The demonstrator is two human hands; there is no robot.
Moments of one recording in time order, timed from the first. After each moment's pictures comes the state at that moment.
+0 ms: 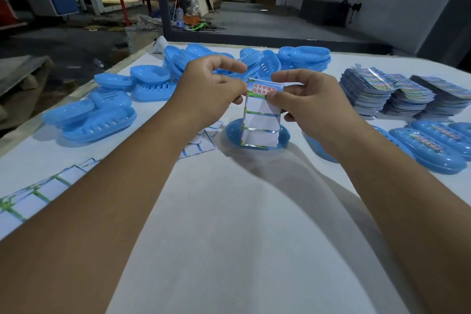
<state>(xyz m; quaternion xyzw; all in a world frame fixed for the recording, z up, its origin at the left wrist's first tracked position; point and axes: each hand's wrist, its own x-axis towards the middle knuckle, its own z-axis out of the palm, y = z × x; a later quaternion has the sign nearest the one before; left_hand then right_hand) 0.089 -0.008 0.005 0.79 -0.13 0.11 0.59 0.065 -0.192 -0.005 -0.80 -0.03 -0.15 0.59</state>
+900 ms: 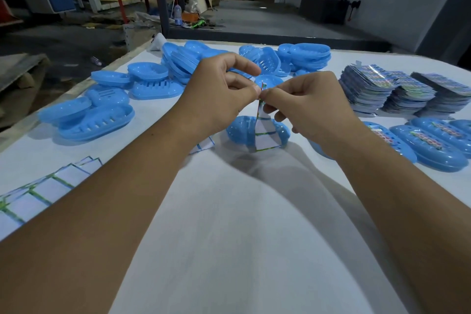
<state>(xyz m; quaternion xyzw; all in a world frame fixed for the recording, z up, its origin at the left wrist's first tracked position) 0.080 -0.015 0.002 0.79 -0.22 0.12 0.56 0.058 -0.185 -0.003 -0.85 -0.04 -0.19 0.49</state>
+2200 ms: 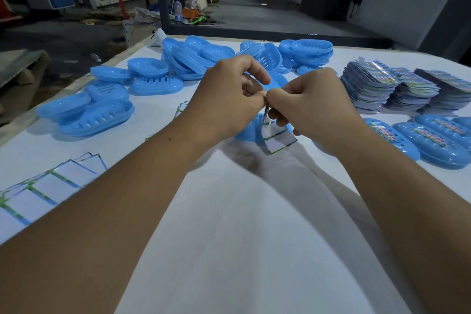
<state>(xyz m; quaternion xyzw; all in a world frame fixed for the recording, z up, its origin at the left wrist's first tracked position) 0.080 -0.026 -0.007 0.84 -0.24 0.17 0.47 0.056 -0.180 -0.004 -0.89 -0.01 -0.19 0.42</state>
